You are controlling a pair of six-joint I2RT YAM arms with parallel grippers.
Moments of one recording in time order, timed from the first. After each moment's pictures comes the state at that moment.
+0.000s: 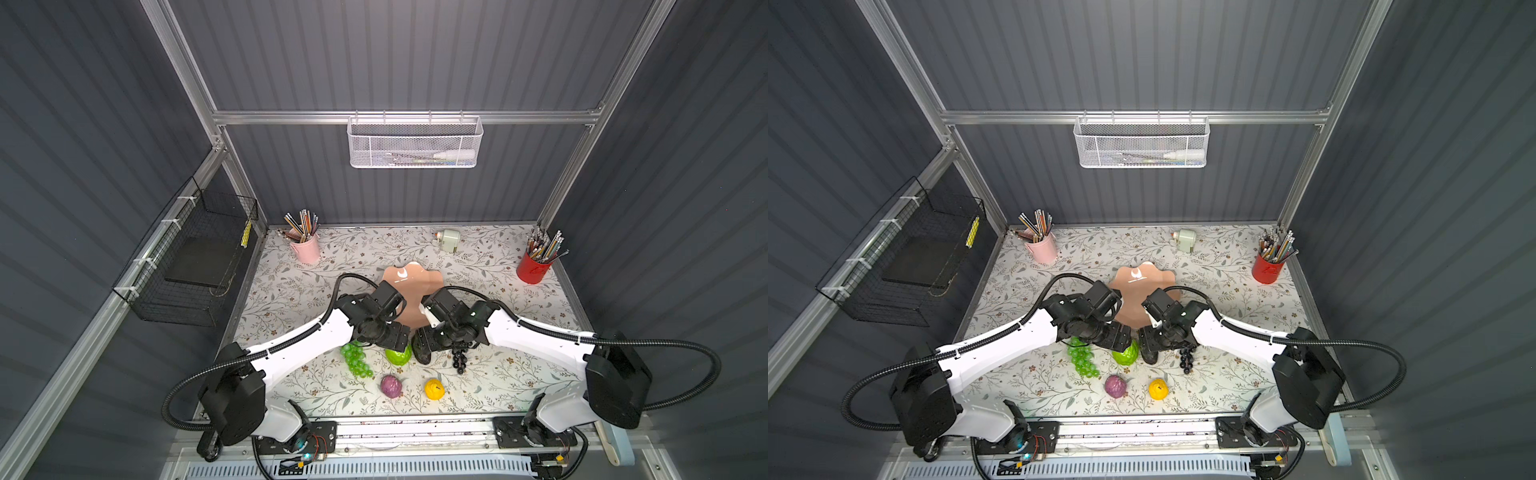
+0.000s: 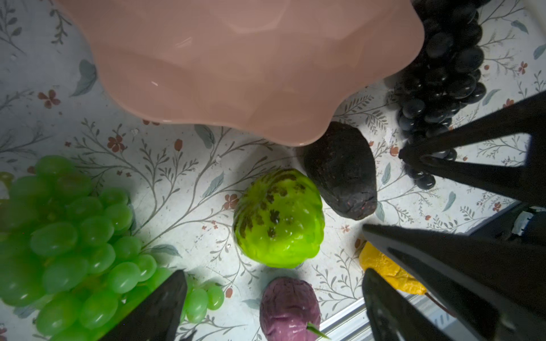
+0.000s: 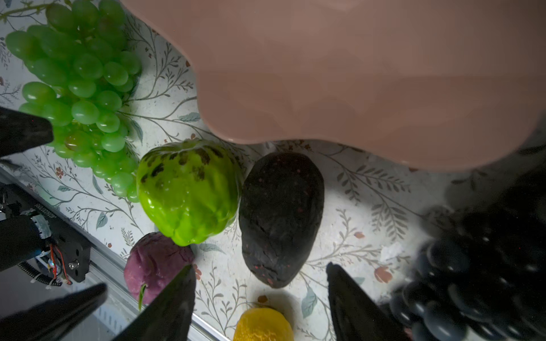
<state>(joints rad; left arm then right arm) -0.84 1.43 1.07 -0.83 0.09 -0.48 0.84 1.50 0.97 -0.62 -0.15 0.55</state>
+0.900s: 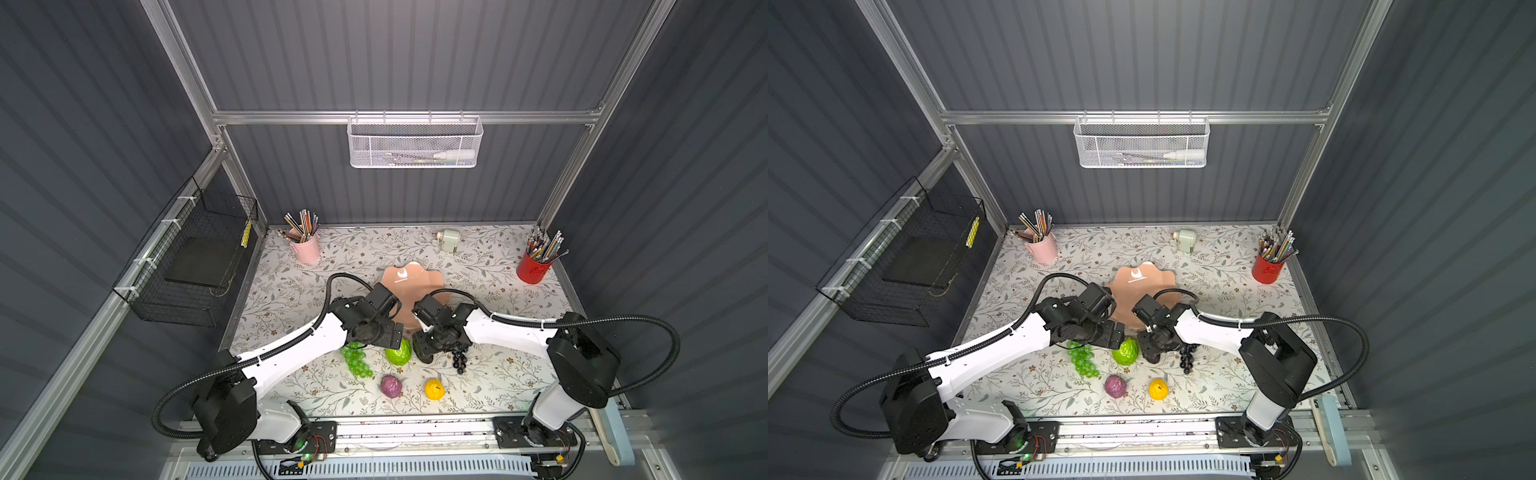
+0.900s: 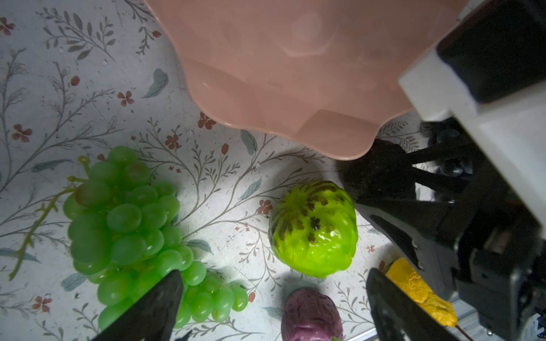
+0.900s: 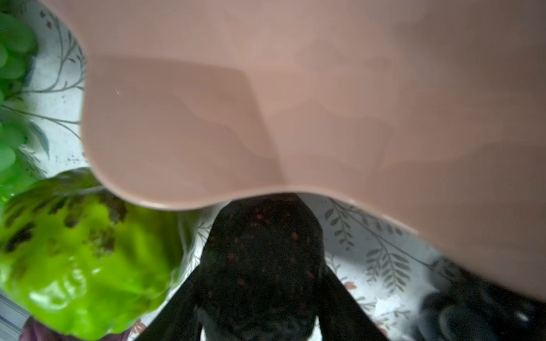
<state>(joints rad) -0.84 1.39 1.04 -0.82 -0.02 -0.54 0.87 1.65 0.99 -0.57 -0.04 0.51</state>
